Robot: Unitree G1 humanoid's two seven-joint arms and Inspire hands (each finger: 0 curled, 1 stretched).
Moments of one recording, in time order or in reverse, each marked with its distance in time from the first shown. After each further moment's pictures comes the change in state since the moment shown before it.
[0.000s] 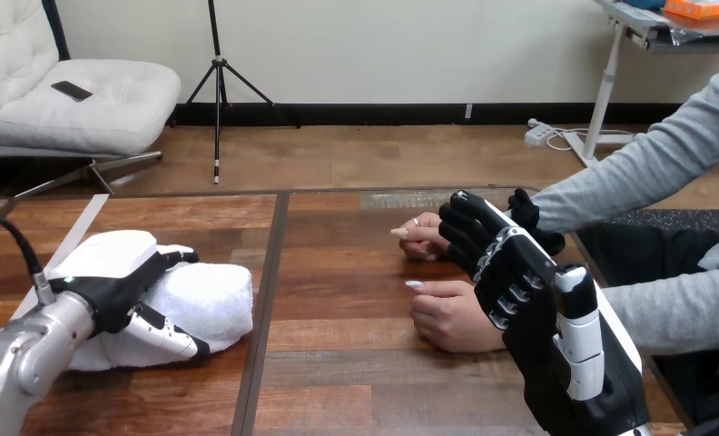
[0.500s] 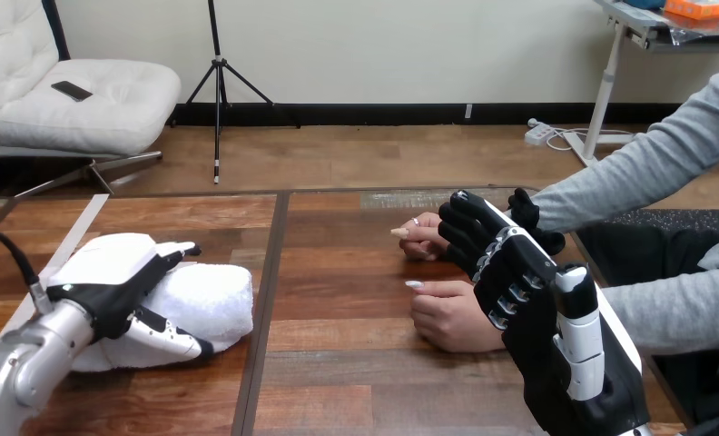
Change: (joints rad) left arm 0.000 -0.004 0.000 0.066 0.000 -0.069 0.081; right arm 0.000 0.000 0.000 0.000 0.005 0.000 0.006
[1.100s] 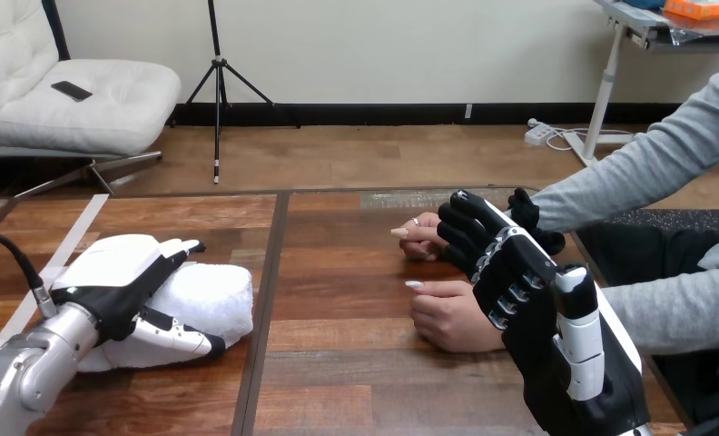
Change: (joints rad) left arm 0.000 -0.017 0.000 0.034 -0.005 -0.031 0.047; right arm 0.000 0.000 0.001 0.000 0.002 0.000 0.001
